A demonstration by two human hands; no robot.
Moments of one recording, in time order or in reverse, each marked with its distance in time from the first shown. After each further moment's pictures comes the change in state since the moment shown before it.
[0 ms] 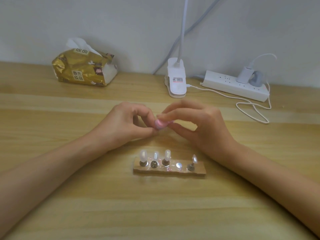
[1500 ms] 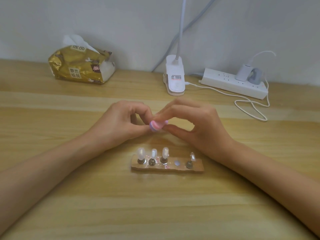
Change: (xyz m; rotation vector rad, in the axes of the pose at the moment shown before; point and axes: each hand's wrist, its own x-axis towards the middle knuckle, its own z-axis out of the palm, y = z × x) left_hand -0.002 0.000 0.001 0.036 0.010 0.060; right_hand 0.002 -0.003 0.001 0.060 -0.023 0.045
